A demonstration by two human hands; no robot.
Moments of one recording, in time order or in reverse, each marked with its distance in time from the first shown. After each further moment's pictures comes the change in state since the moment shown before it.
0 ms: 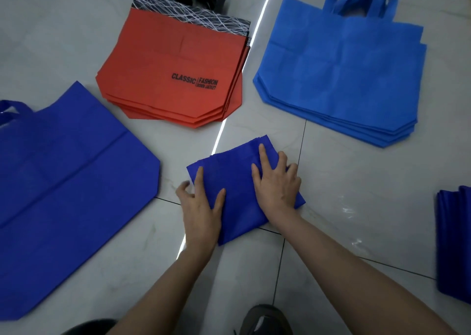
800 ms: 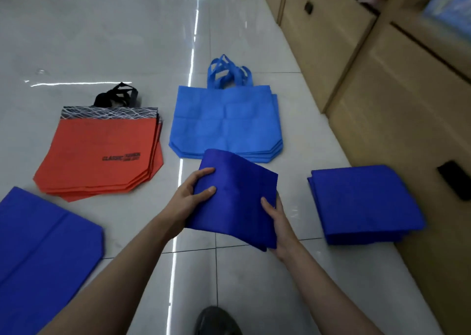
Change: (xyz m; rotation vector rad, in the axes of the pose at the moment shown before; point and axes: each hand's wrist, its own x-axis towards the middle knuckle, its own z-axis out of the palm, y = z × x) left_hand -0.036 0.174 -0.034 -0.569 -0.803 0.214; right_hand -0.121 0.151 -0.117 2.054 -0.113 0.426
